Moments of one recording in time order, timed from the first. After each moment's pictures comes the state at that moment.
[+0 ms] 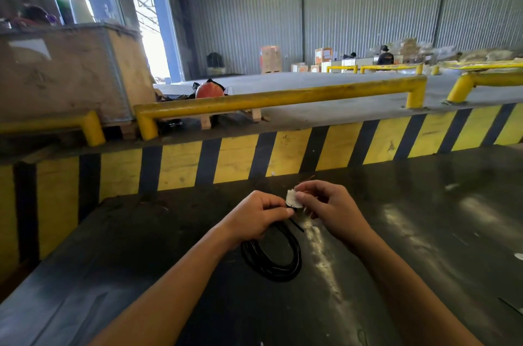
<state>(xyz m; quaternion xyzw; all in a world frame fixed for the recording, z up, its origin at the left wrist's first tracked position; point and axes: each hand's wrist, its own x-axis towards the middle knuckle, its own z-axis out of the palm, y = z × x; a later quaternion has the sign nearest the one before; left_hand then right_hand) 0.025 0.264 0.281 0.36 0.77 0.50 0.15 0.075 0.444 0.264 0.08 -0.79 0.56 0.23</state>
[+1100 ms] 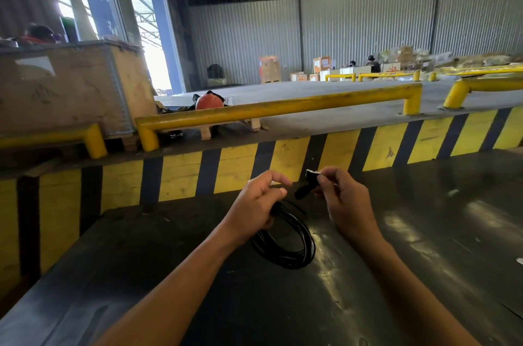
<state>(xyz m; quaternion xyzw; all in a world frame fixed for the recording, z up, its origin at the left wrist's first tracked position) 0.049 0.278 0.314 0.37 0.72 0.59 0.04 0.083 0.458 0.277 0.05 -0.79 0.45 0.41</state>
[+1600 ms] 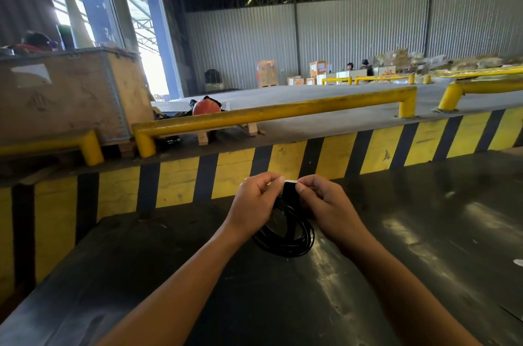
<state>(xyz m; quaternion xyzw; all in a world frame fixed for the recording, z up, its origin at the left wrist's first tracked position) 0.043 0.293 0.318 0.38 0.74 0.54 -0.11 0.093 0.439 0.293 0.12 -0.76 0.58 0.28</state>
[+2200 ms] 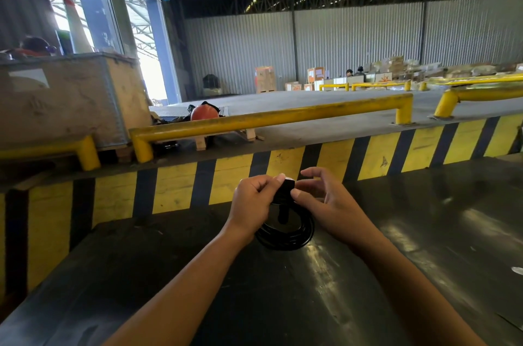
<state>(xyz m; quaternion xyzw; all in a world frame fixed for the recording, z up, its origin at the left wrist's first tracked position) 0.028 0.303 0.317 0.33 0.73 0.59 -0.13 0.103 0.448 0.315 0.08 -0.78 0.59 0.20</state>
